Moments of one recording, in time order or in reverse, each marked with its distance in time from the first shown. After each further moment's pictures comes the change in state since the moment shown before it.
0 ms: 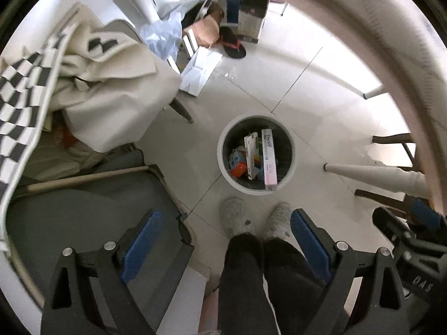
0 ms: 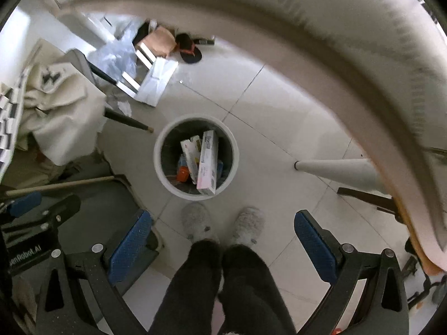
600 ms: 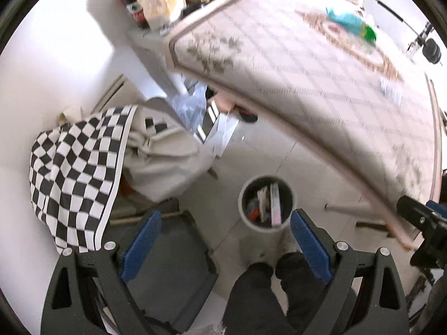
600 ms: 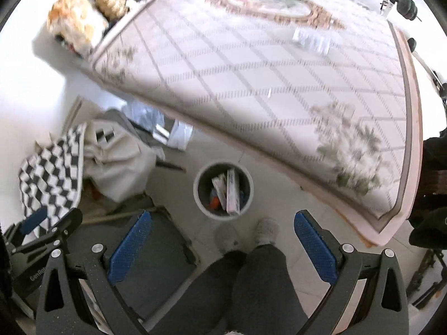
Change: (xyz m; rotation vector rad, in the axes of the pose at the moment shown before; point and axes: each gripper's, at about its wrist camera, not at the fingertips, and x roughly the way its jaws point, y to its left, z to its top) left arm -0.199 -0.003 0.020 0.010 -0.263 0.100; right arm -0.214 -0.025 0.035 0.128 -0.153 0.138
